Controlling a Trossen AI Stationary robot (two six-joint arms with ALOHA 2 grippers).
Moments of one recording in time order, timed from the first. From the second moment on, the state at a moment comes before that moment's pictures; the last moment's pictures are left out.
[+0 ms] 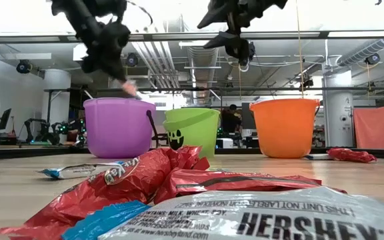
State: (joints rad) left arm 0.52 1.16 1.02 -0.76 0.01 -0.25; right arm -0.24 1.58 1.43 -0.56 -0.41 0.49
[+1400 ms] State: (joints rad) left arm 0.58 1.23 1.15 -0.70 -0.07 -0.17; right arm -0.14 1.51 0.77 -0.96 -0.02 0.91
